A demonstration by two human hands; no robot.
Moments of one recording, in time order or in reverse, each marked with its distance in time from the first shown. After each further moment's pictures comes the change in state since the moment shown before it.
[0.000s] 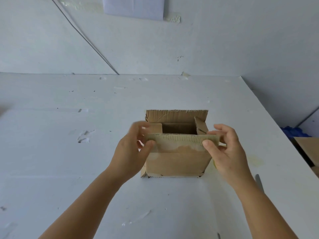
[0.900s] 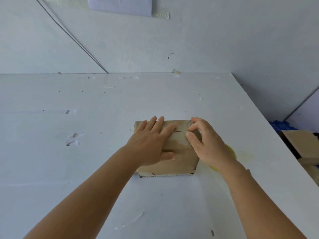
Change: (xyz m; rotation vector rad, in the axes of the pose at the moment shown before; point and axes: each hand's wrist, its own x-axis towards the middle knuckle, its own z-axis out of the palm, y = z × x) left_hand 0.048 0.017 0.039 0.787 -0.577 0.284; right_hand 0.035 0.003 0.011 -0.364 -0.233 -0.078
